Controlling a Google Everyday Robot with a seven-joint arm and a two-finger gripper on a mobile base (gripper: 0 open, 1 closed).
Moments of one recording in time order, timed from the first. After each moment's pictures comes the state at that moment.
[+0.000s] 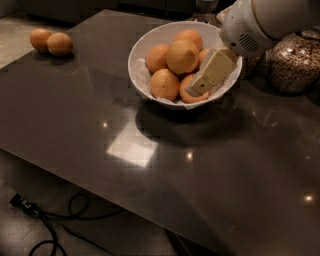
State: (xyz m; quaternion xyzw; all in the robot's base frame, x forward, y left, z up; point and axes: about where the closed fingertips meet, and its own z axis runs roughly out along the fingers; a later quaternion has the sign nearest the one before) arm 0.549 -0.104 1.004 -0.54 0.75 0.02 0.39
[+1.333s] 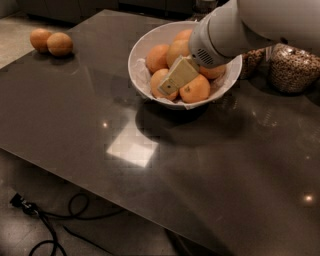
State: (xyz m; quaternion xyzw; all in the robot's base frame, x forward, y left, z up) arm 0.593 -0.065 0.974 -0.47 0.77 0.00 0.43
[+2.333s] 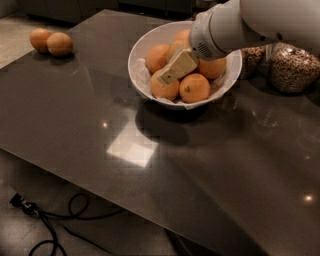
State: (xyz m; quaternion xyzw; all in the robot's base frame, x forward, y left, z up) arm 0.632 -0.059 0.978 -0.48 0.74 0.02 0.47
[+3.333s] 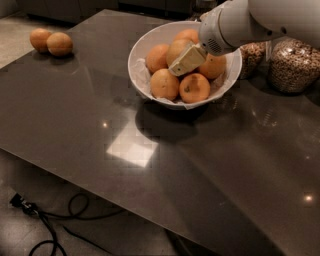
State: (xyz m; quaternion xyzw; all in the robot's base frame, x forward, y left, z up) arm 0.658 -0.088 0.975 -0.48 0.74 0.00 0.47
